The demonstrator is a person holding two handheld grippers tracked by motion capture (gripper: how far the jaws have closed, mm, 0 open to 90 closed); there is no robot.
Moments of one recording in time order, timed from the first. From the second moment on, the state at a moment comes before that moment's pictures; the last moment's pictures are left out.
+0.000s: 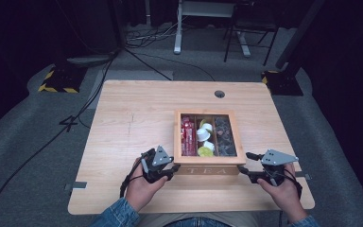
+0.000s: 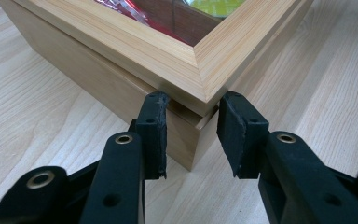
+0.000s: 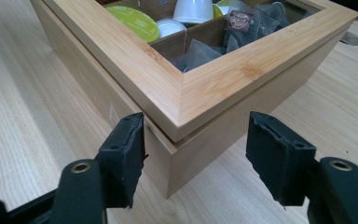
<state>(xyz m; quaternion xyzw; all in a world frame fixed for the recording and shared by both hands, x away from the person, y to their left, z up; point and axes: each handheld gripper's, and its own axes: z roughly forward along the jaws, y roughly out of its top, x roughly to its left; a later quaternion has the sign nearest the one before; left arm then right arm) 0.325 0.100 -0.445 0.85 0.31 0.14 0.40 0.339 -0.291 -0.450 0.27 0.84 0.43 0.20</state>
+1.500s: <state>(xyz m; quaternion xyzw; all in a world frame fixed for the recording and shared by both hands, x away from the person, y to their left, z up) 0.320 0.153 -0.446 0.81 0.37 0.18 0.41 0.358 -0.293 -0.392 0.21 0.82 0.48 0.23</state>
